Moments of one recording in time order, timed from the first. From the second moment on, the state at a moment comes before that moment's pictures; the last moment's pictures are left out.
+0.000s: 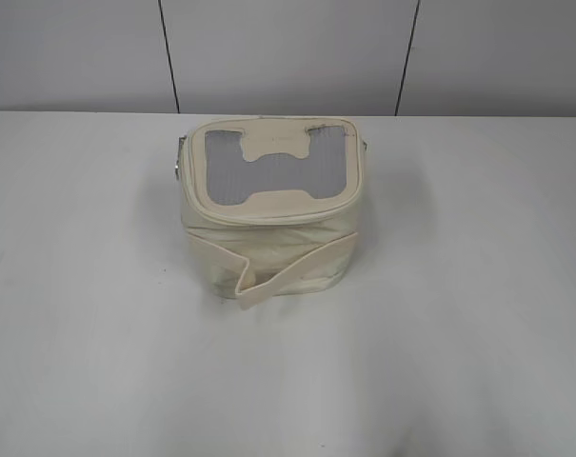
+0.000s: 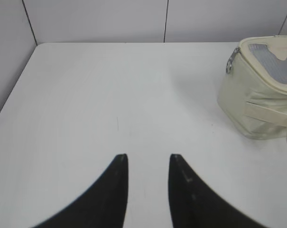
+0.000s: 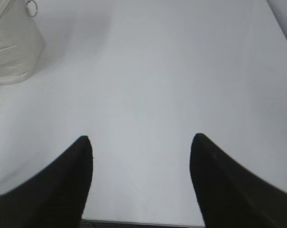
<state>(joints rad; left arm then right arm) -0.11 -0.01 -0.54 0.00 1.05 0.00 0.10 -0.01 -0.50 0.02 1.04 -0.01</state>
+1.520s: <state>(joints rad) -0.11 -0.01 -0.54 0.00 1.05 0.00 0.40 2.46 -2.31 0.91 1.20 -0.95</state>
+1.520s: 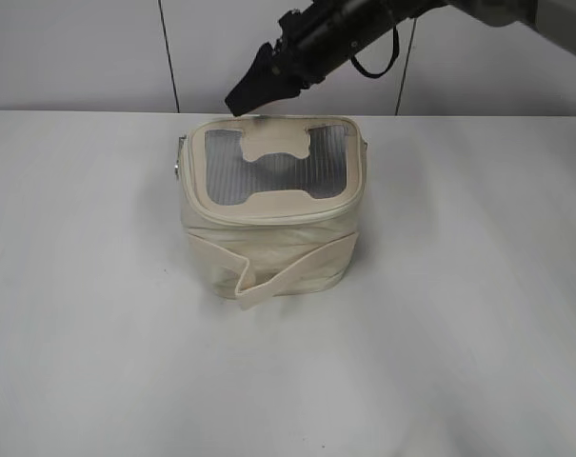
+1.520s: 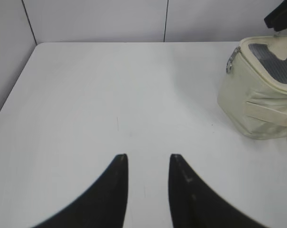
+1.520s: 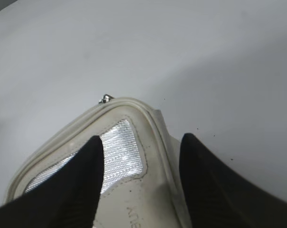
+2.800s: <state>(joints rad) 0.02 1.64 -1.03 -1.31 0.91 1.44 0.41 2.52 -2.32 0.88 1.21 -0.91</state>
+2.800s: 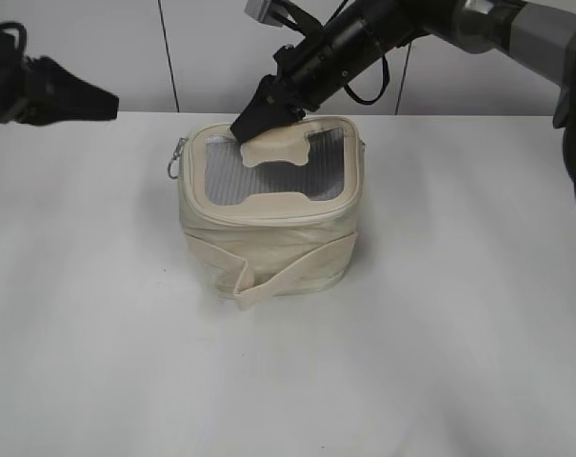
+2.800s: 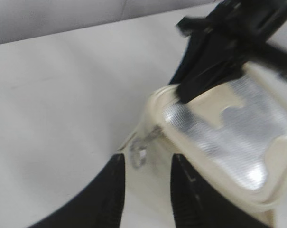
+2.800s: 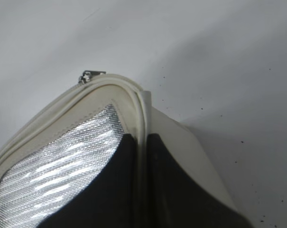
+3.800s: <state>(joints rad) -0.27 1.84 -1.04 -1.15 0.40 1.63 0.41 2.52 -2.32 0.88 1.21 -0.88</state>
